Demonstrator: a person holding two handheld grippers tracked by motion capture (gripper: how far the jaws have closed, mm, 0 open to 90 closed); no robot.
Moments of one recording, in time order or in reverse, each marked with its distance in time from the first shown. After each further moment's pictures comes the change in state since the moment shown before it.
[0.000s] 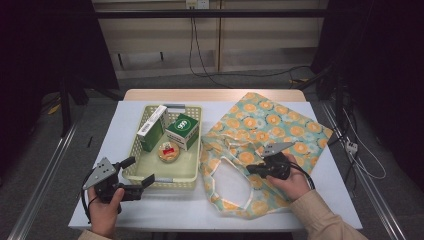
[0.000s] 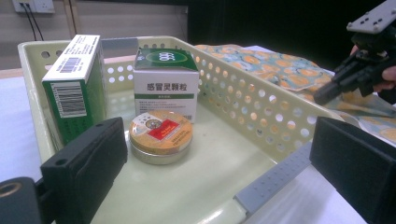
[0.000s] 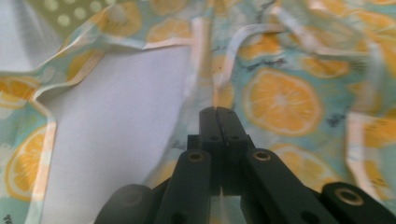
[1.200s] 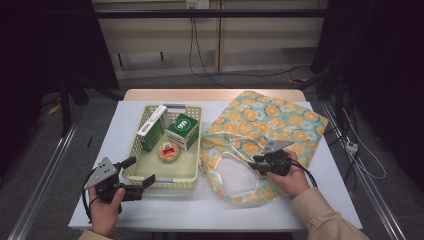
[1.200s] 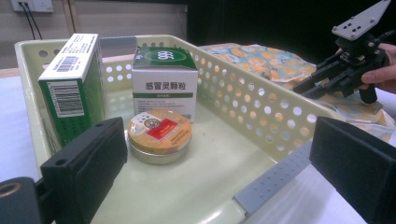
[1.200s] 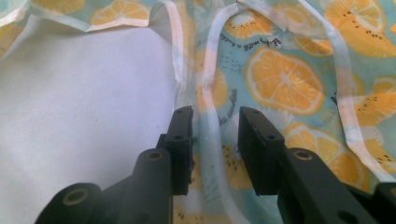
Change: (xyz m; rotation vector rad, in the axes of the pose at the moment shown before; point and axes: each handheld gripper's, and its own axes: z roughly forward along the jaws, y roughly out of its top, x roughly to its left) left arm -0.001 -0.001 0.002 0.004 -0.002 0.001; right arm -0.019 -0.007 0.015 0.005 -0.130 -0.043
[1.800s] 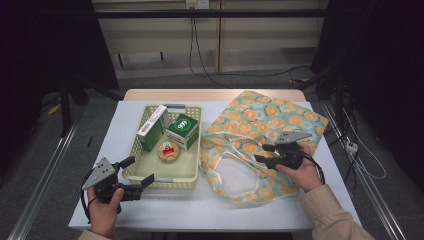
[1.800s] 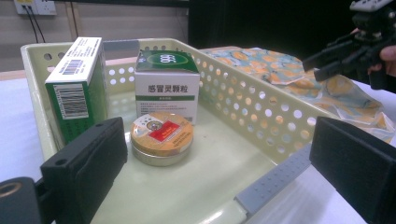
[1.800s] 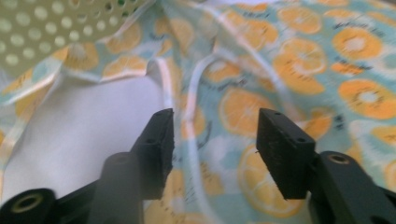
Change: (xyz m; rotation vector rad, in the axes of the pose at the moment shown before) left arm 0.001 0.001 -0.003 -0.008 0.002 -0.002; right arm -0.011 0.012 -0.034 -0.105 0.001 0.047
